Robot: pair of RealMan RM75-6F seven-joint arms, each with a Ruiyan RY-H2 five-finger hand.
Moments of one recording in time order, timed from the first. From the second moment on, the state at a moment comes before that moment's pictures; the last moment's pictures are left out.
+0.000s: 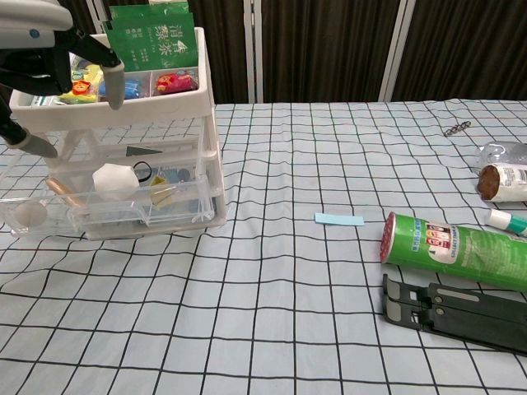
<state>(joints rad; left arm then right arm) -0.68 -0.91 -0.13 -2.03 1.46 0.91 0.50 0.11 -1.13 0.00 -1.65 -1.52 1.38 0.12</state>
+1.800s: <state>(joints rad) -0.75 -1.06 -0.06 -1.91 1.36 0.84 0.65 0.11 -1.12 0.01 -1.65 -1.51 1.38 0.14</state>
